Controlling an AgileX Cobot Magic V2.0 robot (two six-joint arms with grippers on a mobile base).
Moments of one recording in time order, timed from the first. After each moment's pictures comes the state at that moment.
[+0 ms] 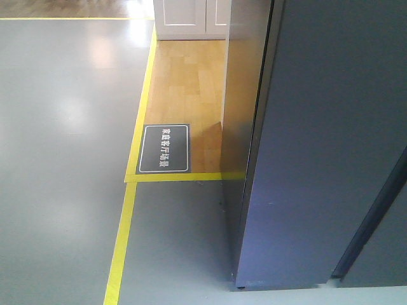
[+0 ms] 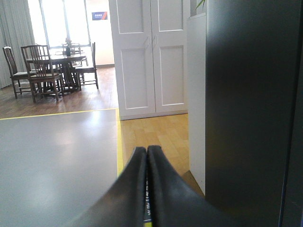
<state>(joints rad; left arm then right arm) -0.08 -0.01 0.02 0.04 0.02 -0.07 0.20 0.32 -0.59 -0.07 1.17 0.10</state>
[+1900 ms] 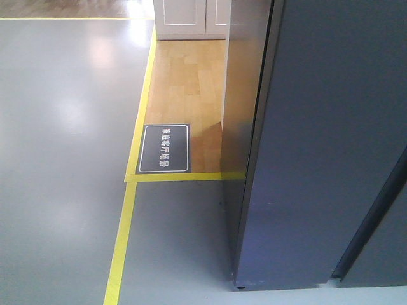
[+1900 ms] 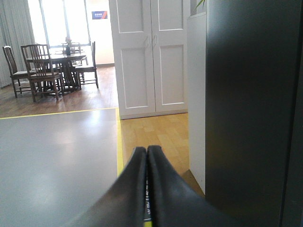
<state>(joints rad) -0.08 -0.01 0.02 0.04 0.02 -0.07 0.04 -0.01 0.03 0.00 0.07 0.00</state>
